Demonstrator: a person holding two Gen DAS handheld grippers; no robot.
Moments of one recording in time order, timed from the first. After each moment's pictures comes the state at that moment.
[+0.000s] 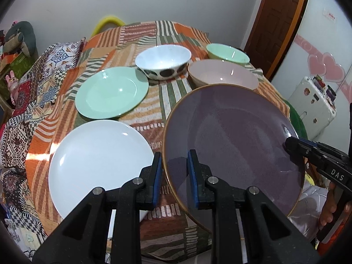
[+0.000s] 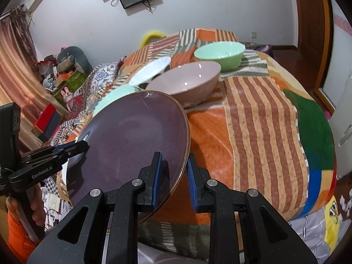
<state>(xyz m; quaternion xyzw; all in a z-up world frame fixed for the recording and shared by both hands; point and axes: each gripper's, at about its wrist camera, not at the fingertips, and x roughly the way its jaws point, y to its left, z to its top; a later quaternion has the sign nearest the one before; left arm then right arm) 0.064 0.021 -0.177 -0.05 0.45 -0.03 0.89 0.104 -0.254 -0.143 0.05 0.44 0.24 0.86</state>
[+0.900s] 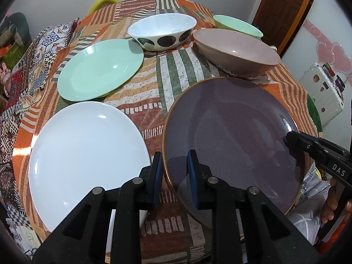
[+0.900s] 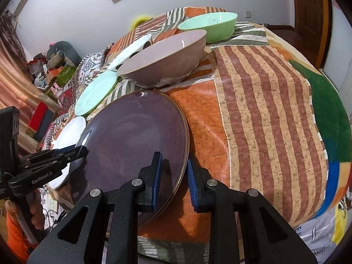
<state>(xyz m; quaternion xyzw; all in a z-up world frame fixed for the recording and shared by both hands) 0.100 0.018 -0.227 -0.05 0.51 -0.03 0.86 0.126 -0.258 -0.180 0.07 0.49 0.23 0.84</state>
